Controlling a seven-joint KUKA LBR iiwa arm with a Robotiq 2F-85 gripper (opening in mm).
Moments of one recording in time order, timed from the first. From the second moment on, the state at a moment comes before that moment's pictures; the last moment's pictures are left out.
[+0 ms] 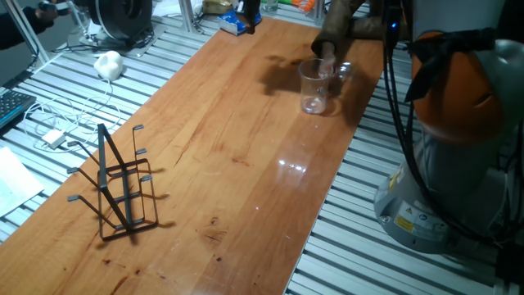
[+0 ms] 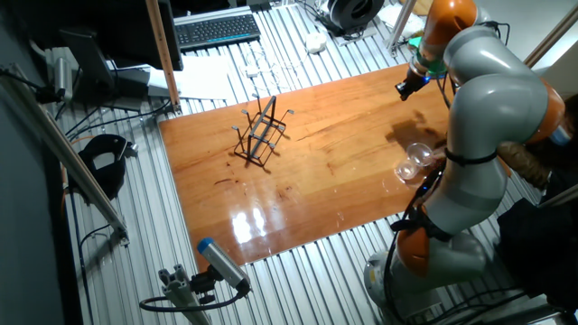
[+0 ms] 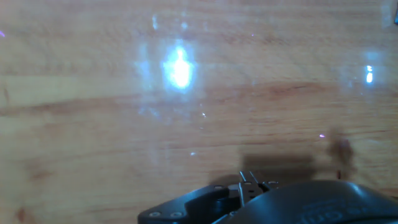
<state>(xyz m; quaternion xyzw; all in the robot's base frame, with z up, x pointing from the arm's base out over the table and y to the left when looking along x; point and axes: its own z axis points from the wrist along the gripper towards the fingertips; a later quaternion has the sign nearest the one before) 0.553 -0.234 0.200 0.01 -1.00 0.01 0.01</state>
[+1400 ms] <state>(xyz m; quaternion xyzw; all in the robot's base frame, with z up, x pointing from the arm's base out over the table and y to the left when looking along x) 0.467 -0.231 0.178 -0.01 -1.00 0.04 0.04</state>
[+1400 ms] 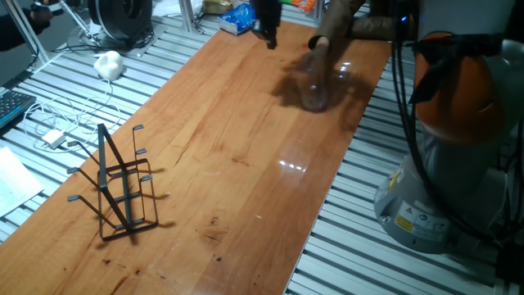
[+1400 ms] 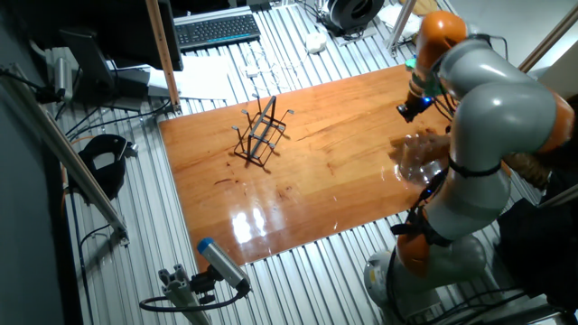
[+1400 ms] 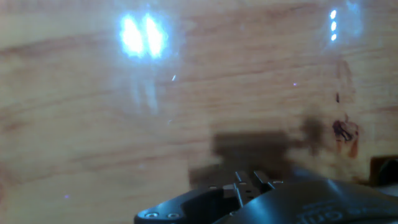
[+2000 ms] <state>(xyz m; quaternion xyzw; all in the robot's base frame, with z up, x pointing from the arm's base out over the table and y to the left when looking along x) 0.489 -0.279 0.162 0.02 -1.00 0.02 0.02</state>
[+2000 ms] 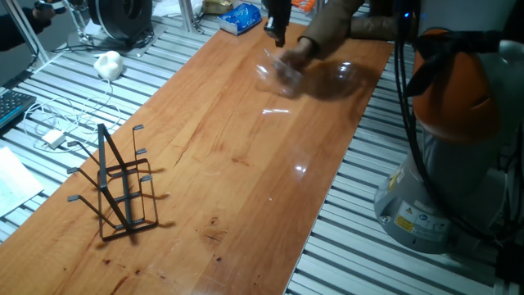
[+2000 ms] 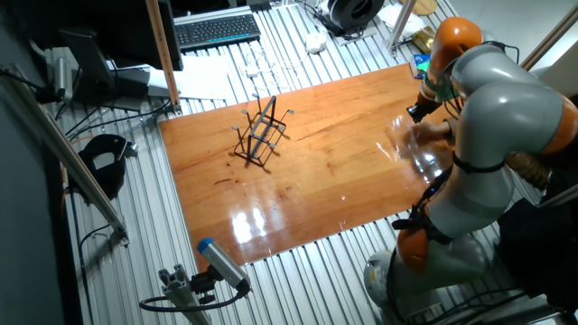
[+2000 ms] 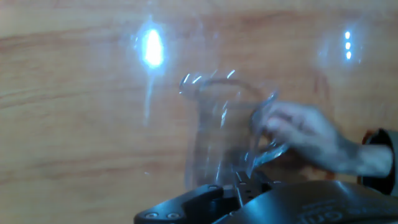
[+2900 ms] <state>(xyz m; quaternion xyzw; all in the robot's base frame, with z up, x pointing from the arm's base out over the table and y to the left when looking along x) 0.576 -0.323 0.174 0.06 -1.00 0.02 0.03</state>
